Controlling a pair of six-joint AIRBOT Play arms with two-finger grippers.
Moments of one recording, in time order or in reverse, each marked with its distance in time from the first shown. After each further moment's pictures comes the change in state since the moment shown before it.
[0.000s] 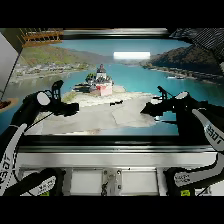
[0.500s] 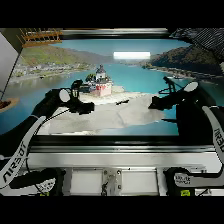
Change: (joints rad) left arm -0.213 -0.183 0.138 -0.001 0.035 -0.061; right arm -0.034 0.175 0.160 -0.241 0.174 0.172
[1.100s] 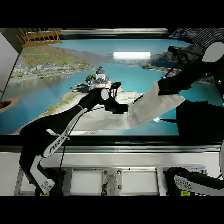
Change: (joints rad) left arm -0.301 -0.428 0.416 -0.192 0.037 0.021; right arm 0.206 0.111 0.503 -0.274 0.451 0.249
